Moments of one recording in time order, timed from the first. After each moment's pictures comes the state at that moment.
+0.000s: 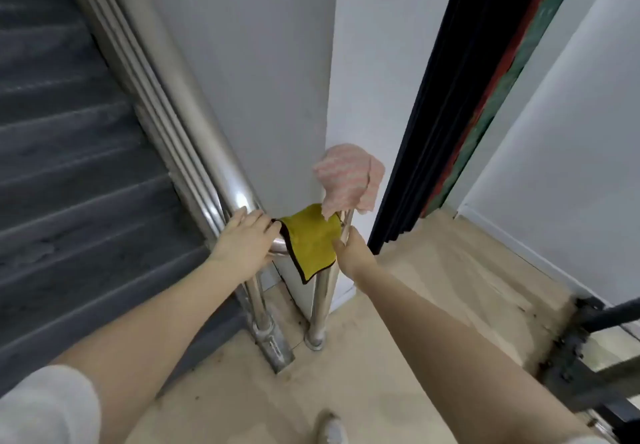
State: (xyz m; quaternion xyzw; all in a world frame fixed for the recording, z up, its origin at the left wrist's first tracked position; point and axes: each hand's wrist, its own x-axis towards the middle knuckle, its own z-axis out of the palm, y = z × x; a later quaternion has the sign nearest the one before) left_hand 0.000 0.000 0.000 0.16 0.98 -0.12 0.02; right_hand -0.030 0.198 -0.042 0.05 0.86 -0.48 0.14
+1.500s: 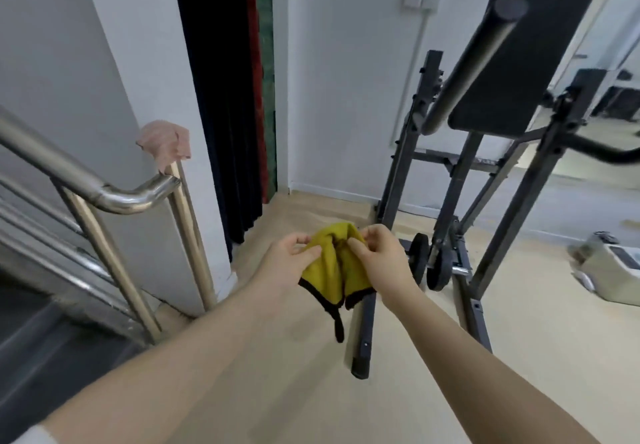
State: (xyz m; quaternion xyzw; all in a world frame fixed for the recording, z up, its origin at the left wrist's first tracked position) left_hand 0.385 0.176 0.064 0.17 0.71 0.63 0.26; right_hand 0.465 0.314 0.062 0.26 0.79 -0.51 -0.23
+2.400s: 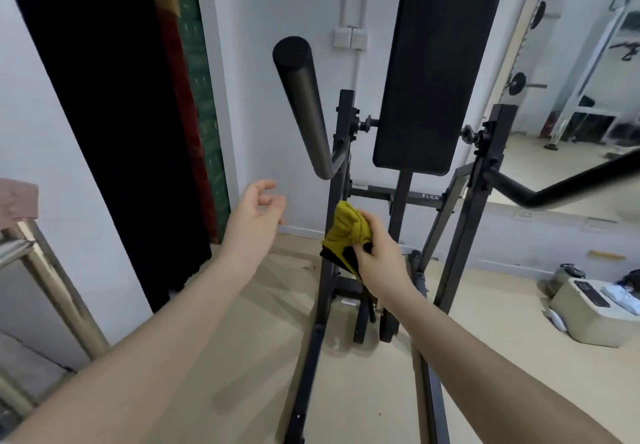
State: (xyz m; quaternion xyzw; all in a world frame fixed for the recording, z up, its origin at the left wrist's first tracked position) left_hand 0.422 0.484 0.155 0.25 0.74 0.63 0.02; right_hand 0.534 0.632 0.112 0.15 0.85 -0.42 -0.29
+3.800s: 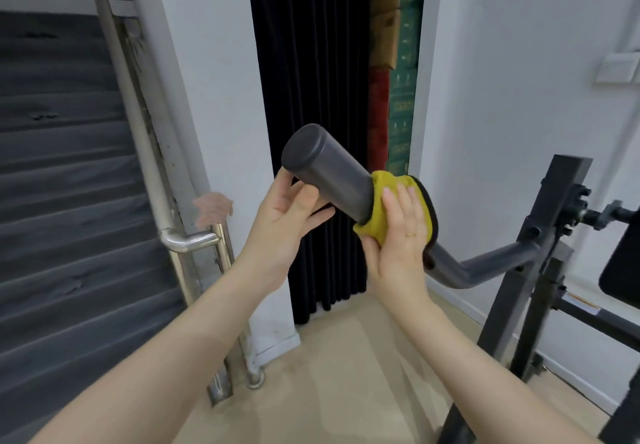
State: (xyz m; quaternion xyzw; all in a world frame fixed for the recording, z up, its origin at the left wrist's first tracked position) left_hand 0.352 0.582 0.241 0.23 0.65 0.70 -0.19; right_hand 0.305 0.724 0.172 -0.25 0.74 -0.37 -0.50
